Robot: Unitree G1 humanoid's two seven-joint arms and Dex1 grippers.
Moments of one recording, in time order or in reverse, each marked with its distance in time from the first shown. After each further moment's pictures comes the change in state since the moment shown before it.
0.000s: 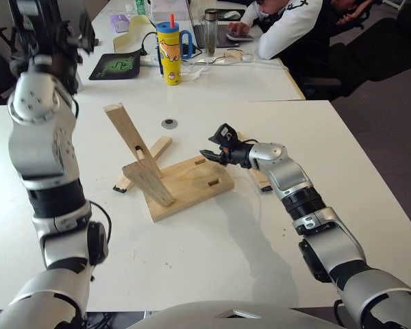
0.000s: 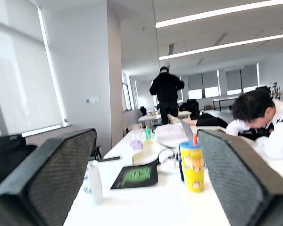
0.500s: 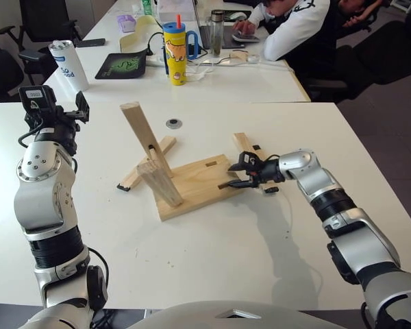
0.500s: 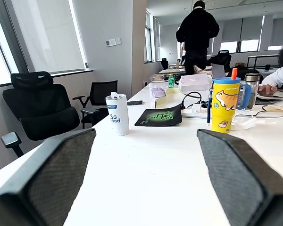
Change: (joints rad) left arm 0.185 -0.020 0.060 -0.091 -0.023 0.055 0.039; right arm 0.070 -0.249 0.041 0.065 0.008 -0.209 0.471
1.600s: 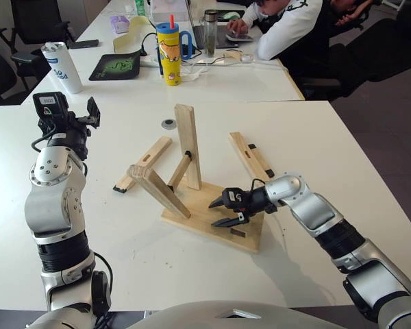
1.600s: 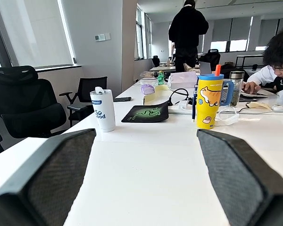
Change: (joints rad) left arm 0.034 -0.033 -0.045 -0.025 -0.030 -0.004 0.030; right arm 0.192 0.002 0.129 -0.519 0.062 0.217 0.018
